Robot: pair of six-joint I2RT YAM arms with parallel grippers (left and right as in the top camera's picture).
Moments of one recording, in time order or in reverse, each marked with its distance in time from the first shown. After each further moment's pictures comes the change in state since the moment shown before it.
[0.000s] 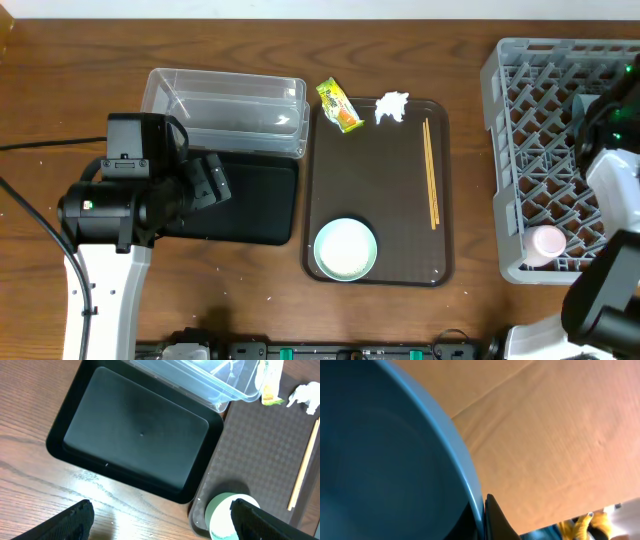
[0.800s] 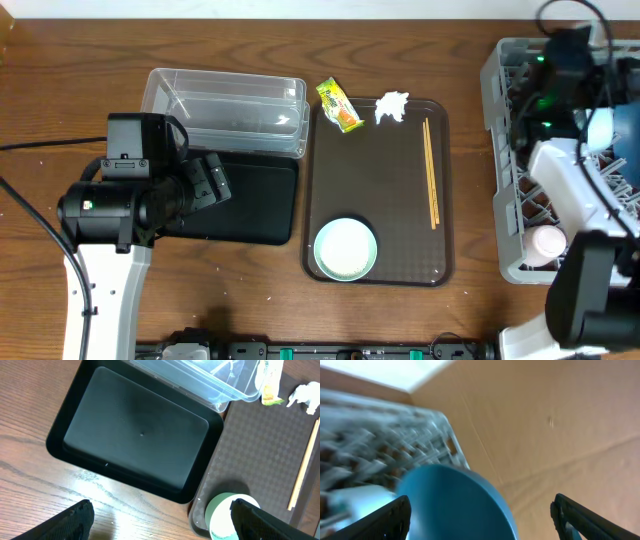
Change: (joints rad) left arm 0.000 0.000 0.000 0.000 0.000 0.000; right arm 0.336 -0.028 0.001 -0.010 -0.139 -0.090
